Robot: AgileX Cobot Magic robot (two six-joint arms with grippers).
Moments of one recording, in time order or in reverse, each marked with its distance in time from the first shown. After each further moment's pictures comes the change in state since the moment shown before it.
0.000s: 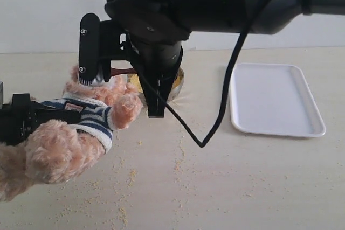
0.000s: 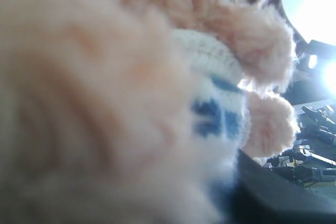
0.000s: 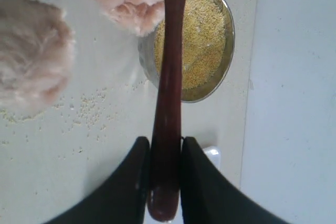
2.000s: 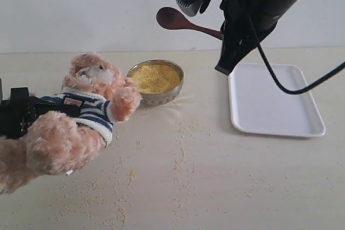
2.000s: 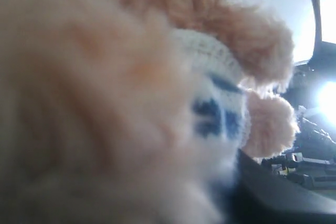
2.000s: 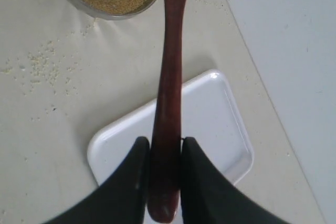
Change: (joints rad) left arm 0.000 0.000 -0.011 -0.023 0.006 -0.035; right arm -0.346 -0.243 0.183 0.251 -0.127 0.020
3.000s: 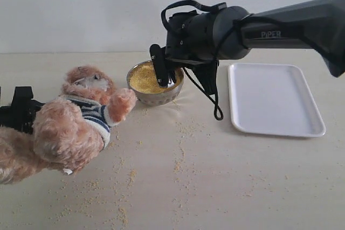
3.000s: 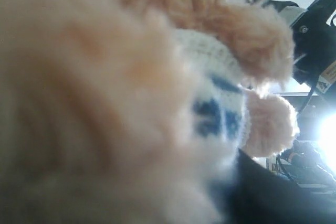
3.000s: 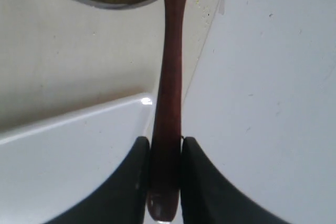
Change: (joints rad) left arm 0.000 0.000 0.000 0.000 -0.080 -0.144; right arm 0.068 0.577 -0.275 -0.683 -0.004 -0.038
